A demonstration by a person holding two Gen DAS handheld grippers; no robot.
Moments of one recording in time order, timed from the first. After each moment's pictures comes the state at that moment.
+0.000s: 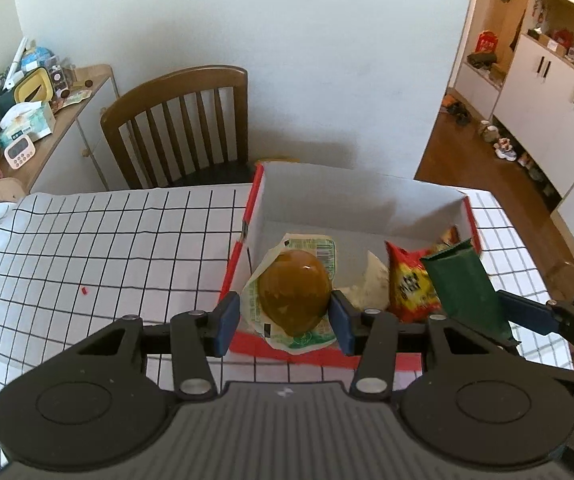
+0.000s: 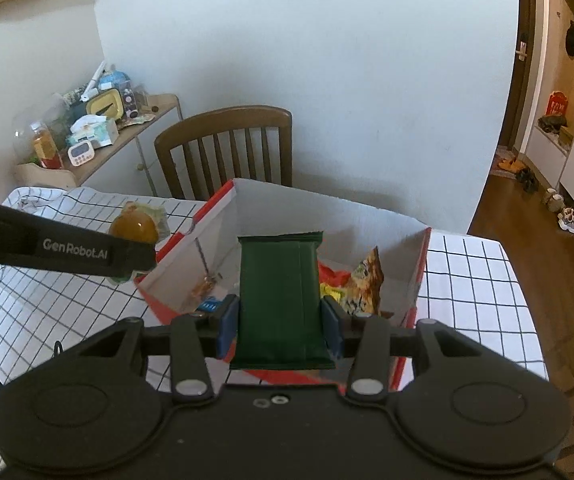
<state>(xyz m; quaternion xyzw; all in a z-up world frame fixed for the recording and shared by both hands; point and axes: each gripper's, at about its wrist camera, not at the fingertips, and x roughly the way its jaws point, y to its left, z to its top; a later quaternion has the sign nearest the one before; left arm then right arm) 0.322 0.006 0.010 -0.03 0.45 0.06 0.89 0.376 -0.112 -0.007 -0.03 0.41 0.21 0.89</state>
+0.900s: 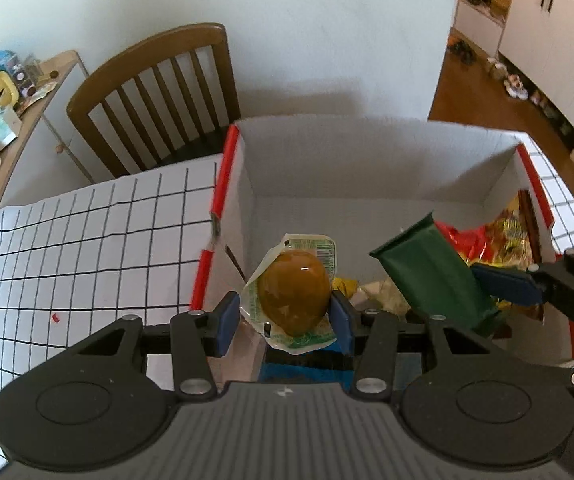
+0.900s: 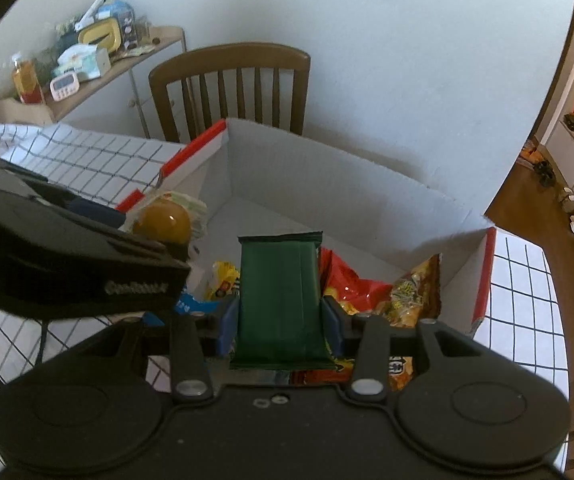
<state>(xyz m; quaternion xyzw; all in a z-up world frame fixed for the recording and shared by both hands) 0.396 -0.007 -0.061 0.03 0.51 0.04 0.86 0.438 -0.066 -0.072 -0.10 0.47 0.23 0.85</state>
